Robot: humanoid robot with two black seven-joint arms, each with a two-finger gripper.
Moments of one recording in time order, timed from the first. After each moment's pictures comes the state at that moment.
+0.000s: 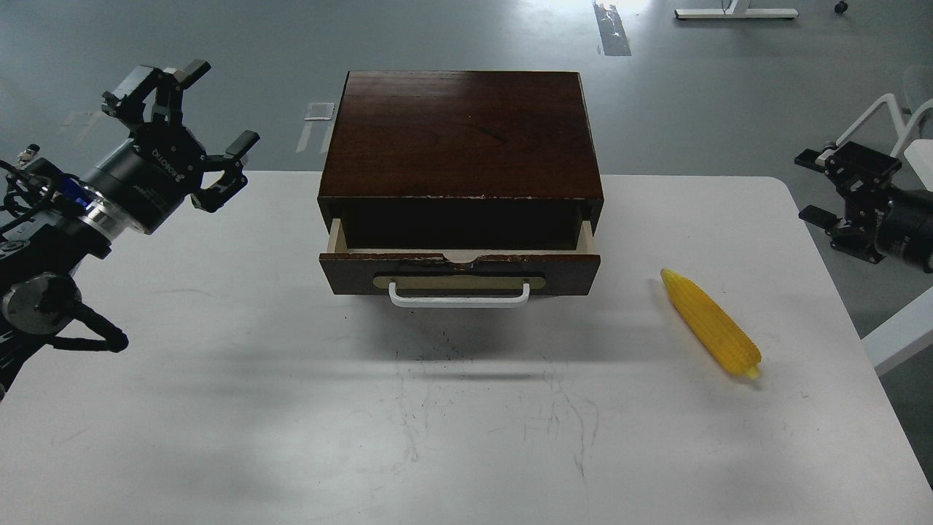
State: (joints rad) left arm -0.67 0.79 -0.56 -1.20 0.12 -0.36 -0.49; right arm 0.92 -0.91 0.09 0.85 -0.64 0.49 0.49
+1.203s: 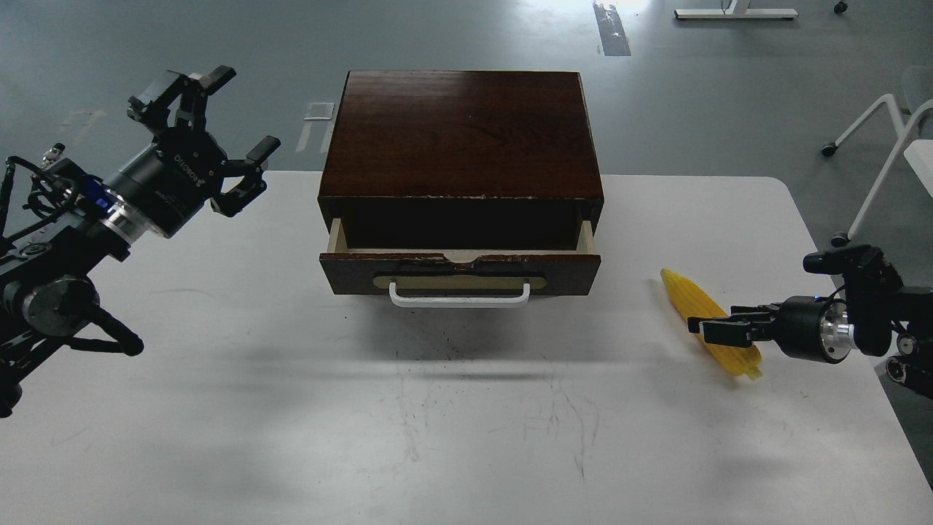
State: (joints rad) left arm -0.67 0.76 -0.56 -1.20 0.17 -0.37 -0.49; right arm 0.90 -0.76 -0.19 0.92 -1.38 0.09 0.49
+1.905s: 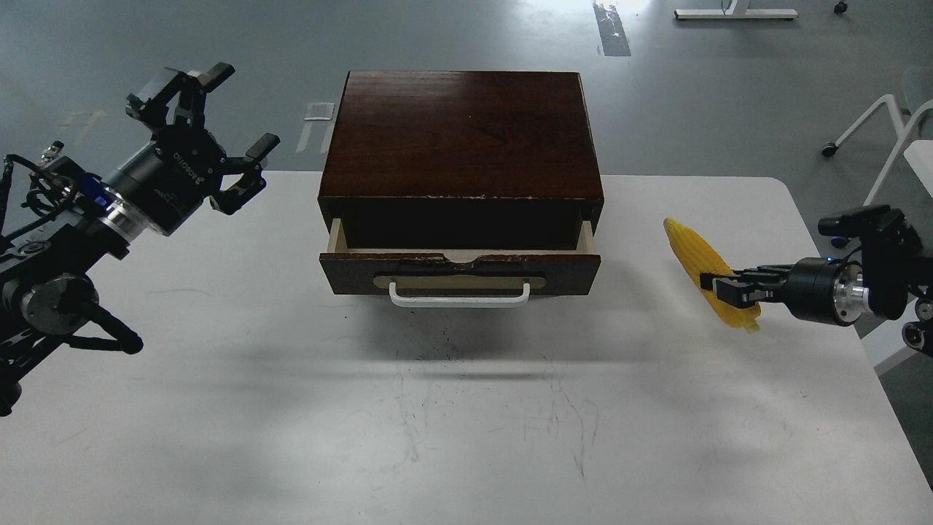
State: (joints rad) left arm -0.67 0.76 -0.57 -1.20 0.17 -0.37 -0.49; right arm 1.11 -0.85 -0.21 1.02 -1.37 0.08 0.49
